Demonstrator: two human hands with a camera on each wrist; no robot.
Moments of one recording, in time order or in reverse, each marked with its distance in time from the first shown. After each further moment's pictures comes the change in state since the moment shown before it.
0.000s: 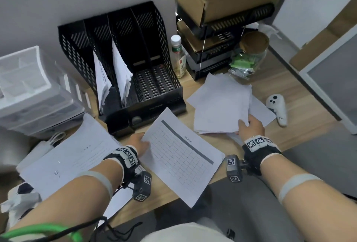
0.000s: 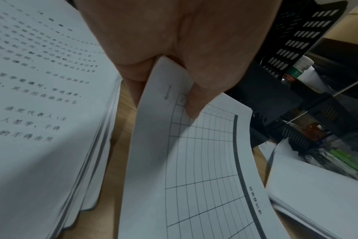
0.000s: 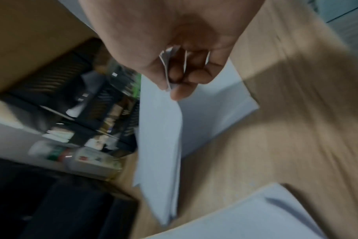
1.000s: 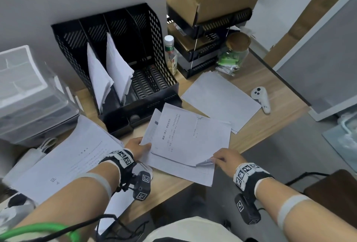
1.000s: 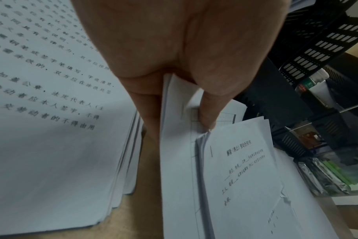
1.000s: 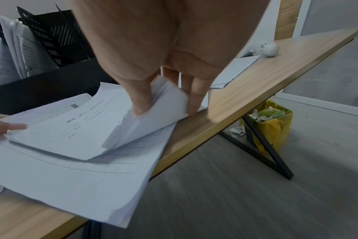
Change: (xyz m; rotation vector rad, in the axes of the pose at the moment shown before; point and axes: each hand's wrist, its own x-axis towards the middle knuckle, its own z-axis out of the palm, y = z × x) left_hand 0.007 -0.051 -0.010 -0.211 -0.200 0.040; right_hand -0.126 0.042 0.026 -0.600 -0.524 -0.283
